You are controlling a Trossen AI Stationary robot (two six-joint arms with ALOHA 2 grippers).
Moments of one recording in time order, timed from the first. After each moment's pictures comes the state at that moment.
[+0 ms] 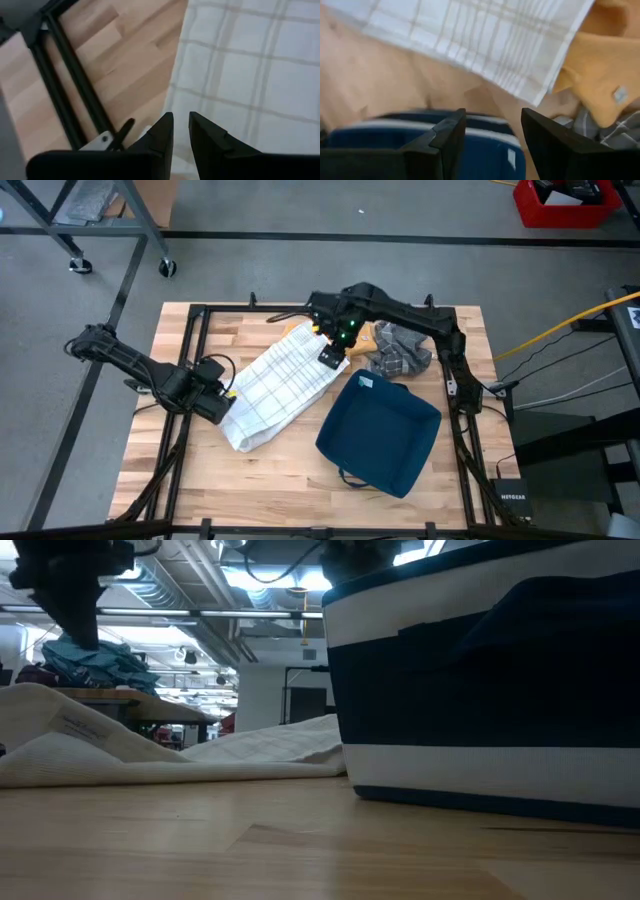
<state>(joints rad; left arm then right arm) -0.45 1.09 0.92 -1.47 -0.58 -1.41 -0.24 2.10 2.30 -1.54 -0.13 0.28</state>
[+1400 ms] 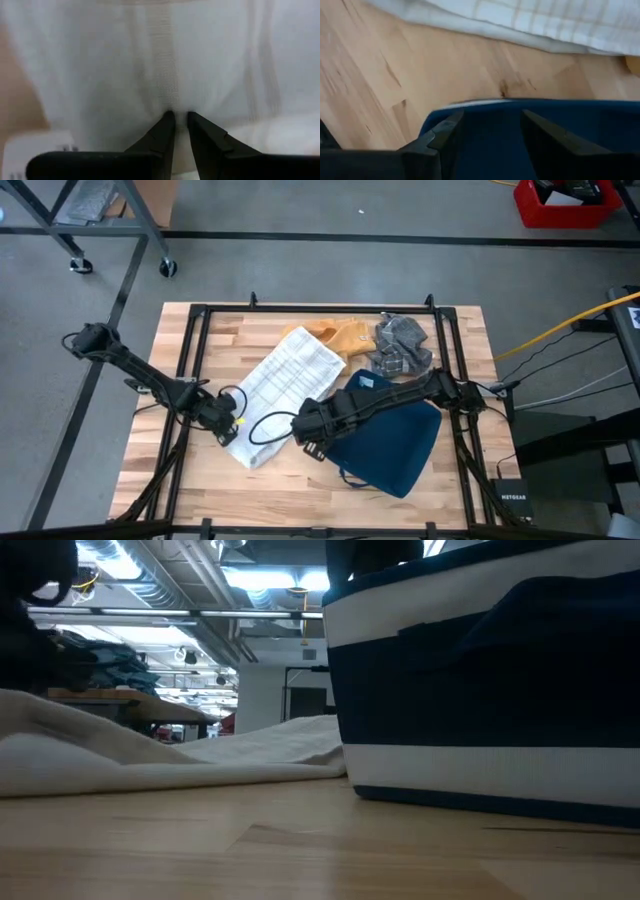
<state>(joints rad) -0.51 1.08 0.39 -0.63 0.02 -1.25 0.30 2.23 2.29 -1.44 0.15 0.78</state>
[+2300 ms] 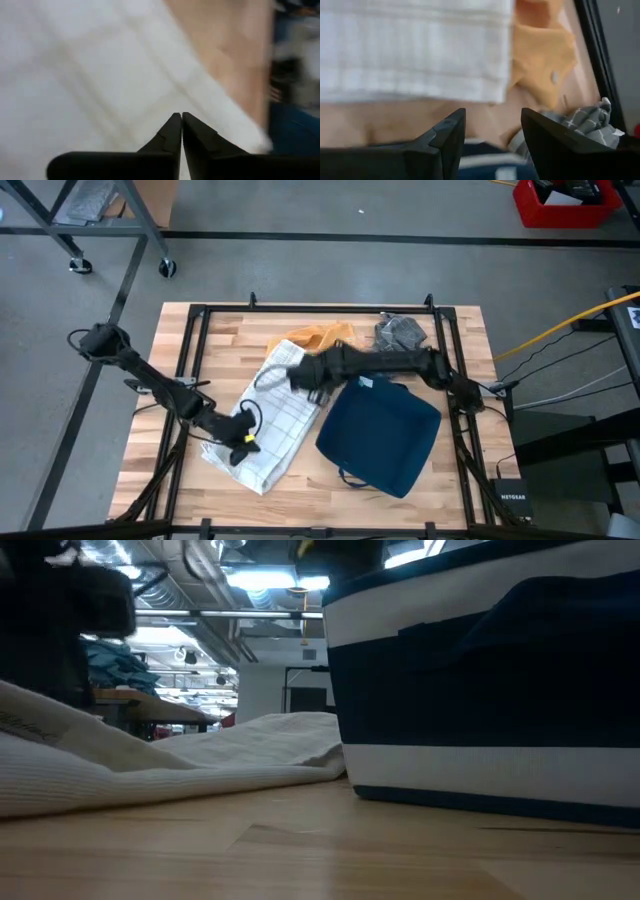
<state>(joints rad) -0.53 1.16 0.39 0.05 -0.13 -1.00 0.03 2.23 2.29 -1.55 0.39 0.48</state>
